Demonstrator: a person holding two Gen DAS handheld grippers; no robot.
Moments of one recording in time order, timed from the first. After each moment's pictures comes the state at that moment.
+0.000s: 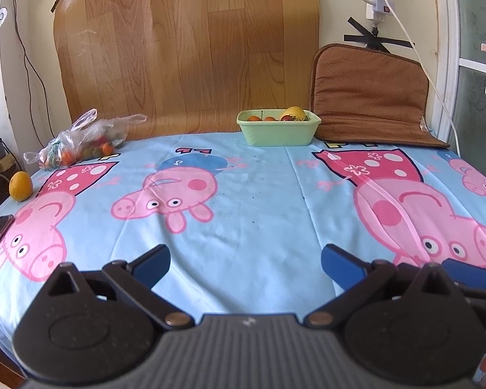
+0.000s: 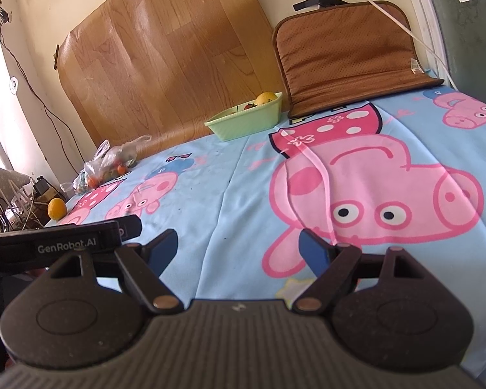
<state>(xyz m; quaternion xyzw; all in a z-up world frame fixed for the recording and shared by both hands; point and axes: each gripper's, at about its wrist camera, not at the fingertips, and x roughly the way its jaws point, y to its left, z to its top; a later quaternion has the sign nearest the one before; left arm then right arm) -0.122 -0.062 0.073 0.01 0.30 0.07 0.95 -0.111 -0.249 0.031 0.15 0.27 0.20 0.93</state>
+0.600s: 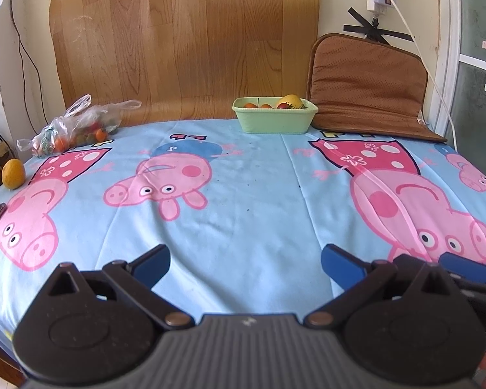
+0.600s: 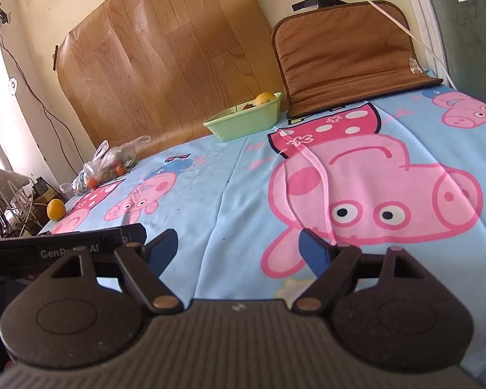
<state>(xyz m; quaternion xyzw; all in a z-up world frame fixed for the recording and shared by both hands) -0.118 -0.059 0.069 0.00 0.33 0.06 0.94 -0.111 -0.250 0.032 0.15 0.27 0.20 0.93</state>
